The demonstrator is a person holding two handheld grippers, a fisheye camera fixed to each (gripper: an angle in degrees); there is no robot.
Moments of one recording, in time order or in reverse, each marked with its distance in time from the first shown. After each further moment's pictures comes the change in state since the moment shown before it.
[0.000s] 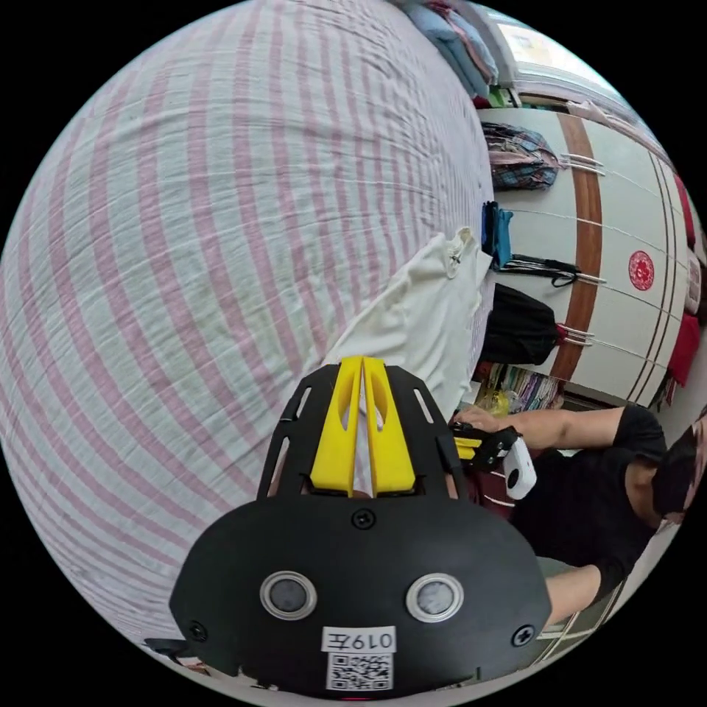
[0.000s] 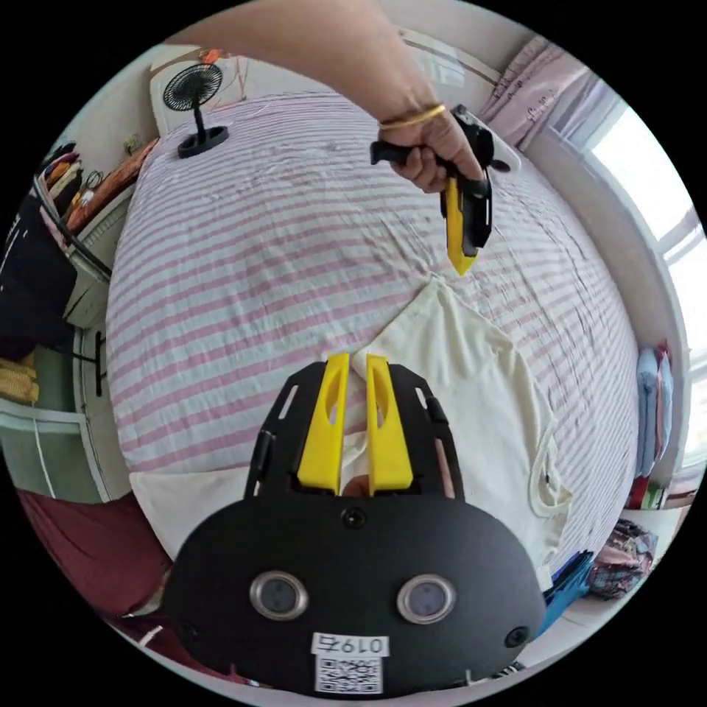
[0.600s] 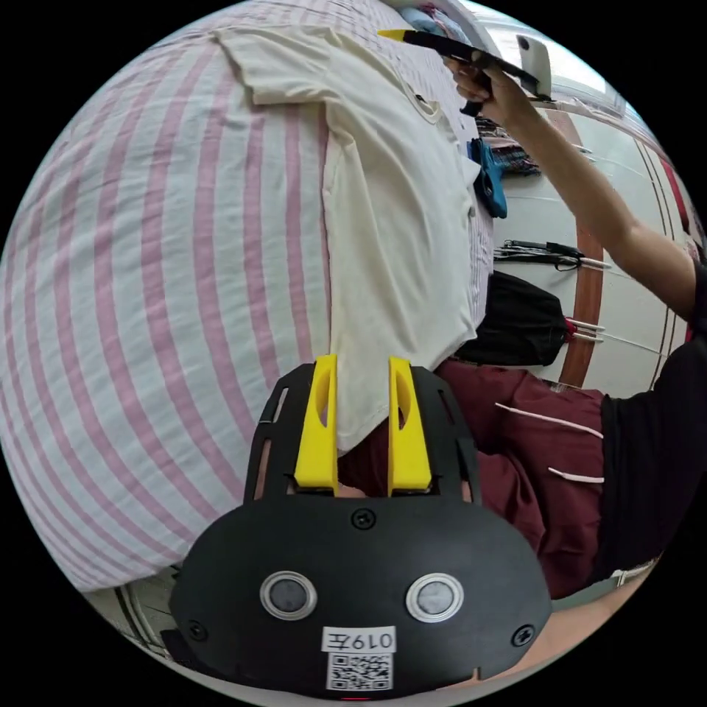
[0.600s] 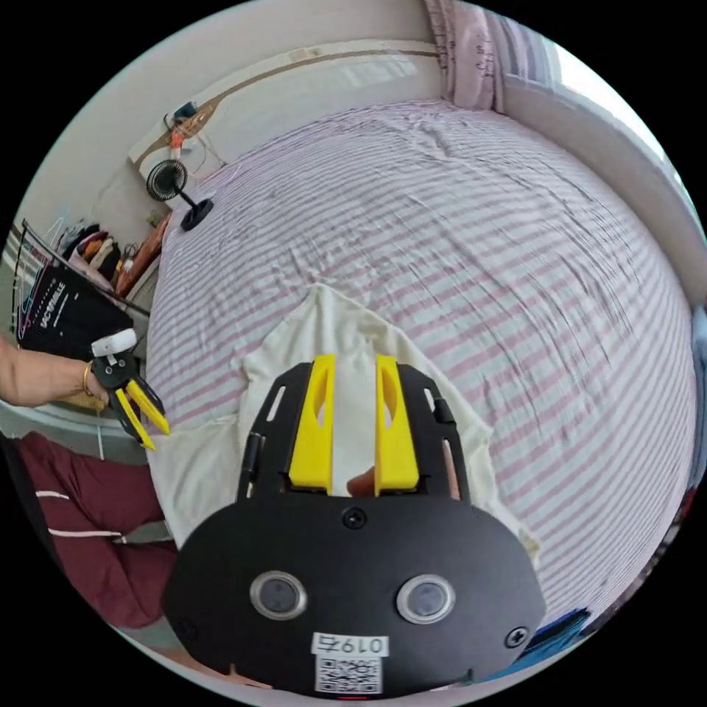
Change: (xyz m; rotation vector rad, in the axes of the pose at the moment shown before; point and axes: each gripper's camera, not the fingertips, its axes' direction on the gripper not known) left arm 0.015 0.299 0.286 0.143 0.038 -0.080; right arm 0.301 0.002 0.010 0.056 -0.309 0.060
